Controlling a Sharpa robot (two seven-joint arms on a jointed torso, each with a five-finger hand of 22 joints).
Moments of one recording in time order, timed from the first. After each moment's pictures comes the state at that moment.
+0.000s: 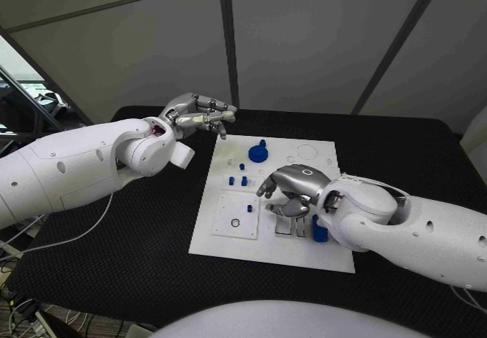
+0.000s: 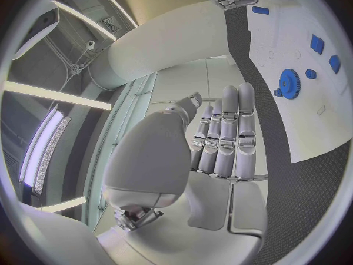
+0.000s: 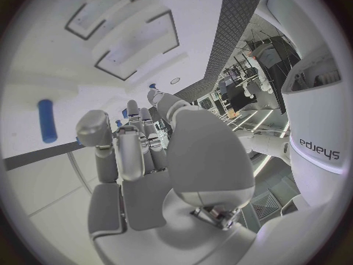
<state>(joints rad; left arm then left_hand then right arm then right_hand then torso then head) 1.22 -0.86 0.02 1.40 -0.22 -0.11 0.25 1.42 -0.12 0.34 0.08 0.14 0.98 0.21 0.11 0.07 1.03 0.13 0.25 0.07 1.13 0.05 0.72 0.31 0.19 1.11 0.14 0.38 0.90 1.07 -0.74 -0.02 1.71 -1.69 -0.22 -0.18 1.34 -0.15 0.44 0.01 0.22 0.94 0.17 0.07 0.07 1.11 0.11 0.08 0.08 1.47 0.01 1.40 1.27 0.12 1.24 0.13 1.24 1.06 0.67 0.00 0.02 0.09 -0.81</state>
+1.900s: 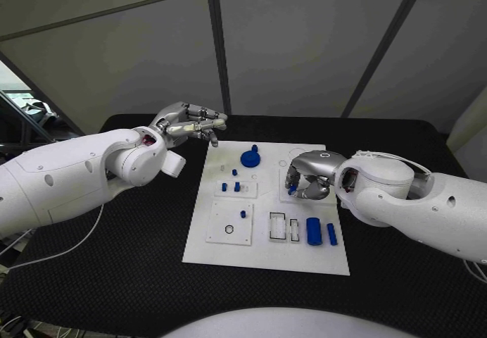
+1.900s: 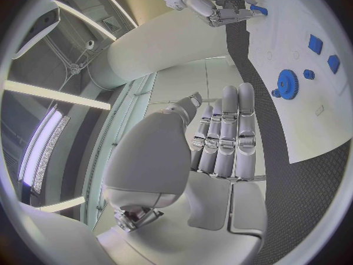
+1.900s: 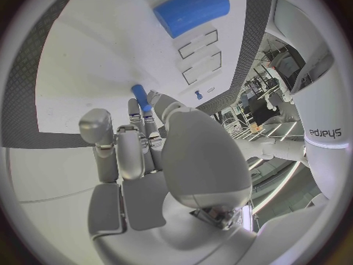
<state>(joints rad) 1.22 -0.86 0.01 1.39 -0.22 -0.10 0.25 1.42 -0.12 0.34 0.08 0.14 0.98 0.21 0.11 0.07 1.04 0.13 0.25 0.07 1.13 0.05 0.72 0.31 0.19 1.11 0.14 0.38 0.90 1.14 -0.82 0.03 1.68 -1.70 0.00 -0.26 1.43 -0.09 0.37 0.06 0.18 1.05 0.16 0.09 0.09 1.12 0.09 0.21 0.07 1.47 0.01 1.39 1.24 0.12 1.24 0.11 1.21 1.04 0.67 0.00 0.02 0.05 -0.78</state>
